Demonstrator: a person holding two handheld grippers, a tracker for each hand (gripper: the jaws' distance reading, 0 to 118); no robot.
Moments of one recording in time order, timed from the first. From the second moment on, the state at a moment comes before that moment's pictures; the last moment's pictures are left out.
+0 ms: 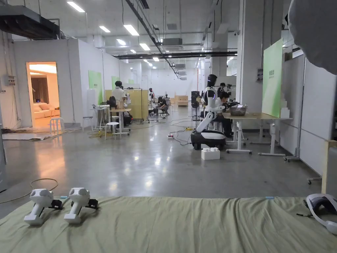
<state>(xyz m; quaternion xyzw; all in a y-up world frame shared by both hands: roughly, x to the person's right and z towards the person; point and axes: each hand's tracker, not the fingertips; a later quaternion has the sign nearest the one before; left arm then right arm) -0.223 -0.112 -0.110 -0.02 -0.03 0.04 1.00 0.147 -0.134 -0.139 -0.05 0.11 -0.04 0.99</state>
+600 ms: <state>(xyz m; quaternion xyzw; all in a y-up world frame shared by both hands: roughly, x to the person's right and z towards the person) -0.235 -0.115 -0.122 -0.05 -0.14 0.18 0.97 0.159 -0.133 -0.147 -0.08 0.11 -0.08 0.99</state>
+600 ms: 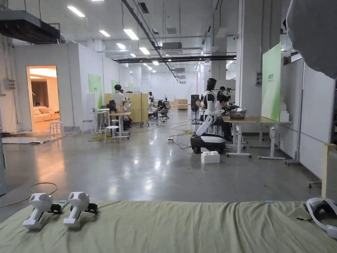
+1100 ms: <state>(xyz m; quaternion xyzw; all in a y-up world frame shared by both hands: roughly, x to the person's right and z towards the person) -0.196 -0.098 -0.147 -0.19 -0.11 0.21 0.95 0.160 -0.125 -0.153 -0.14 0.20 -0.17 0.95</state>
